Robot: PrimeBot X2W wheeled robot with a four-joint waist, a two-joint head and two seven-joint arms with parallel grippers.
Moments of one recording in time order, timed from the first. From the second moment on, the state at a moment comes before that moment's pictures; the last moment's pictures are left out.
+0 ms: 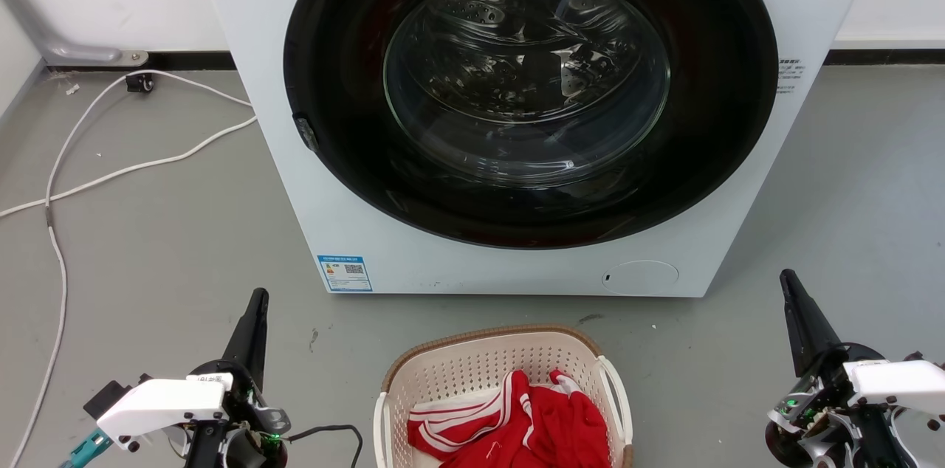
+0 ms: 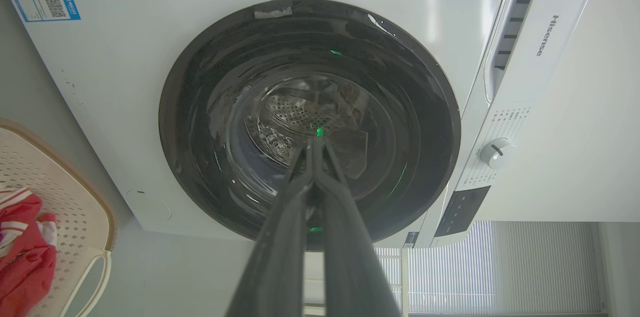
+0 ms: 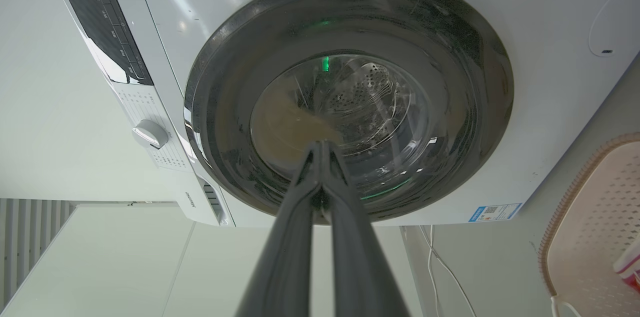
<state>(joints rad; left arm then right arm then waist) -0.10 0.06 0.10 0.25 -1.62 -0.13 0.11 -0.10 -0.06 -0.11 0.25 1.62 0.13 0.11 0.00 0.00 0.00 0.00</state>
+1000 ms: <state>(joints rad) -0.10 0.06 0.11 0.25 -1.62 -0.13 0.11 -0.10 -0.06 -0.11 0.25 1.62 0.13 0.11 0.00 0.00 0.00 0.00</state>
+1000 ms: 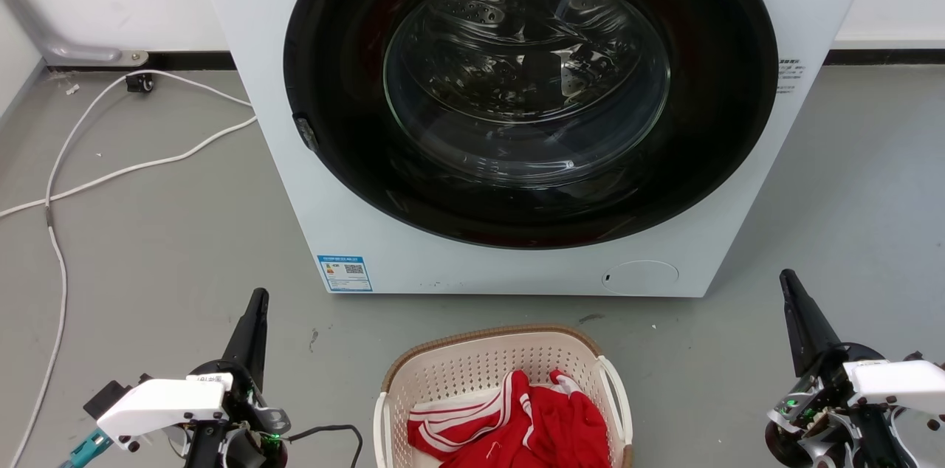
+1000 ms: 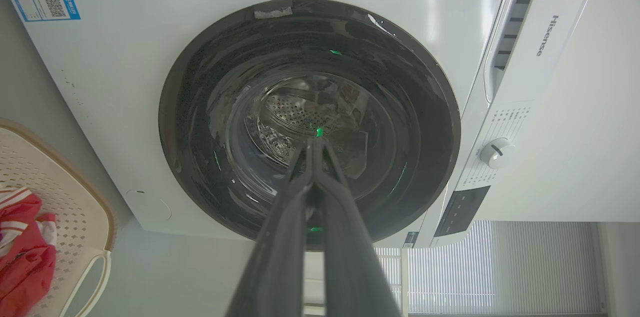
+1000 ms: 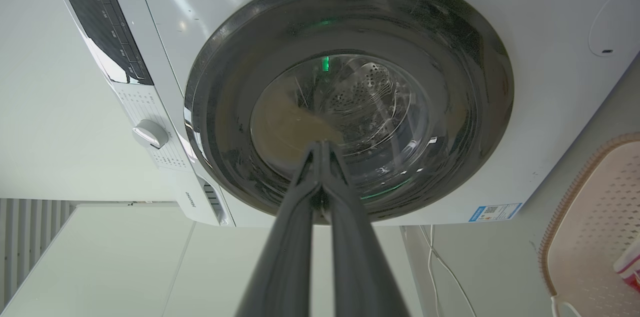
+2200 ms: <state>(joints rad) -0.02 0.05 0.09 0.23 -1.57 -0.13 0.02 -0.05 -0.05 -0.09 0.26 1.52 0.13 0.03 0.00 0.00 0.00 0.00</state>
